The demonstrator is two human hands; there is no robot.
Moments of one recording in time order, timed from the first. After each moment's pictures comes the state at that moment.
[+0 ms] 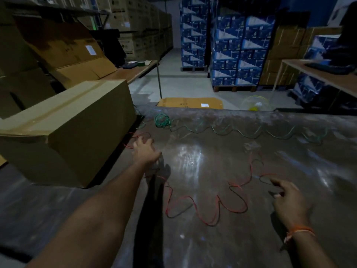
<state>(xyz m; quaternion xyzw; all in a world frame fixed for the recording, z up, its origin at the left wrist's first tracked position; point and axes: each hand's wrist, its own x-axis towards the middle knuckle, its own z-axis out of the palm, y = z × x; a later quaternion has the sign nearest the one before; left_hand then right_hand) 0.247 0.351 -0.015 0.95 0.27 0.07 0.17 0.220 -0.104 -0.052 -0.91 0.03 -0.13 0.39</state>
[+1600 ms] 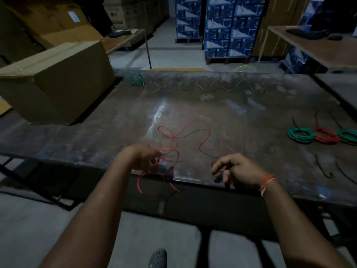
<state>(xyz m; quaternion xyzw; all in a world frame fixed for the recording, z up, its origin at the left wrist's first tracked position) -0.004 0.037 0.019 0.86 0.31 -0.19 0.37 0.058 -0.275 -0.029 -0.78 -0.16 0.29 0.53</state>
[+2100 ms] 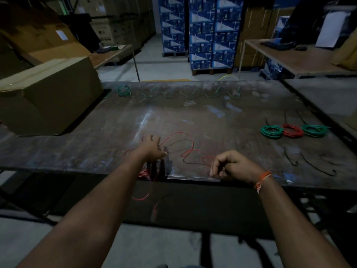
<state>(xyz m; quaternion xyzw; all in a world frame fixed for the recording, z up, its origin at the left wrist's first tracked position) 0.038 -0.001 -0.007 0.98 0.12 -0.12 0.12 0.032 -0.328 0.000 -0.76 -0.31 0.24 0.52</state>
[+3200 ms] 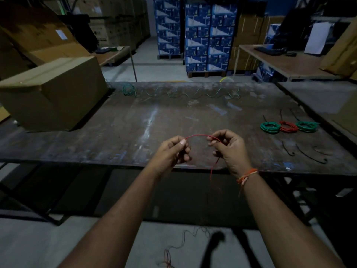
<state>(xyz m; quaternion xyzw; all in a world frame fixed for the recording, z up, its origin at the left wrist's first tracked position) -0.092 -0.052 0.023 0.61 -0.07 -0.01 0.79 -0.041 -0.255 0.026 -0.68 -0.13 -0.01 0.72</state>
